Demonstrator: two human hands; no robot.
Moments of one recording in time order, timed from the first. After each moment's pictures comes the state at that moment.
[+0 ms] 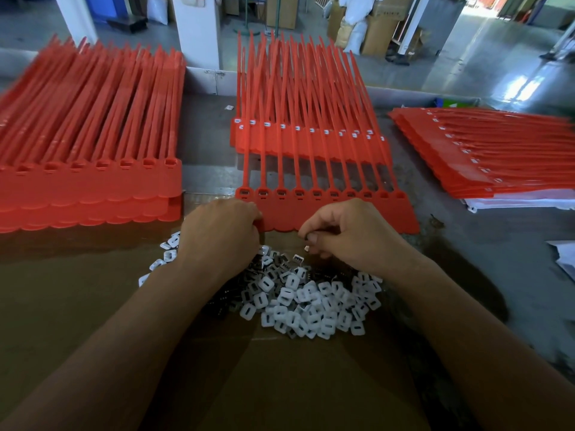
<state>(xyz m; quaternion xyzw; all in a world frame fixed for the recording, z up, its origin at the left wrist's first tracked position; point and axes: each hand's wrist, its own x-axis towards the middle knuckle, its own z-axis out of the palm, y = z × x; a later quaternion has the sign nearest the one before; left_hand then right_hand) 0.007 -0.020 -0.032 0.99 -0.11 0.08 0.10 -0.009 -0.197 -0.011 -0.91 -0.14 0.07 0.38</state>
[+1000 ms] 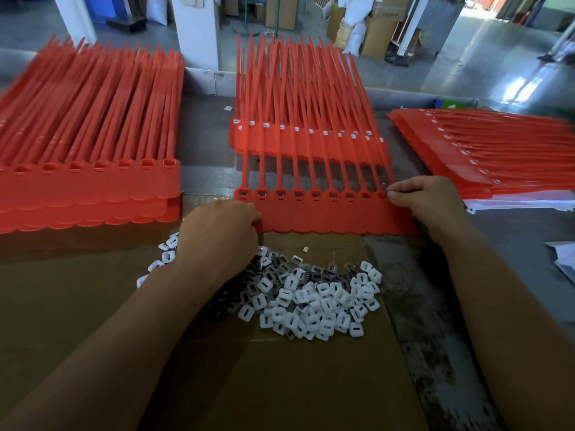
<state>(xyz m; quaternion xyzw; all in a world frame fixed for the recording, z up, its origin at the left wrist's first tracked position) 0.006 -0.019 -0.032 0.99 -0.11 0.07 0.10 0.044 -0.296 -0.030 -0.88 0.12 -0.13 0.45</state>
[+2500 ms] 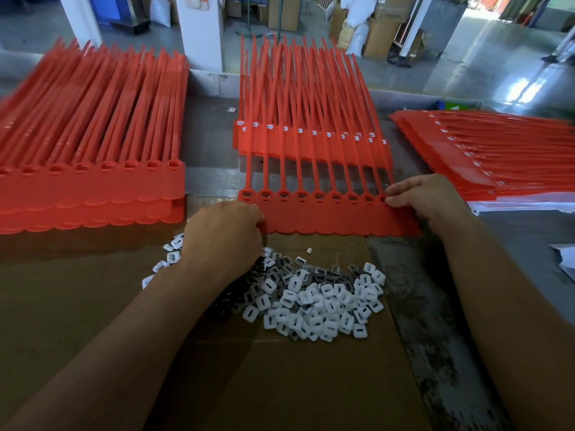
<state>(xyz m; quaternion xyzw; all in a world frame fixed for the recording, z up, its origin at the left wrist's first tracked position) 0.005 -0.020 -0.030 0.99 -0.11 0.07 0.11 0.050 -0.286 -0.011 -0.86 0.21 -0.03 0.47</state>
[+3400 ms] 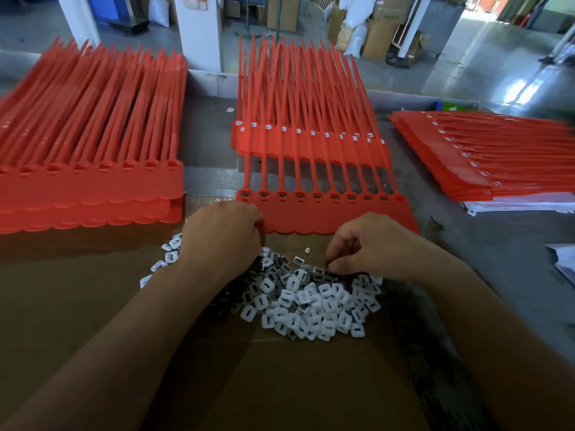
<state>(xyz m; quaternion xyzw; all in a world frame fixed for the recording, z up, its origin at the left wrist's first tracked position) 0.006 -0.020 -0.031 0.99 -0.10 0.07 0.10 -0.006 -0.225 -0.007 -0.94 -0.13 0.16 0.26</state>
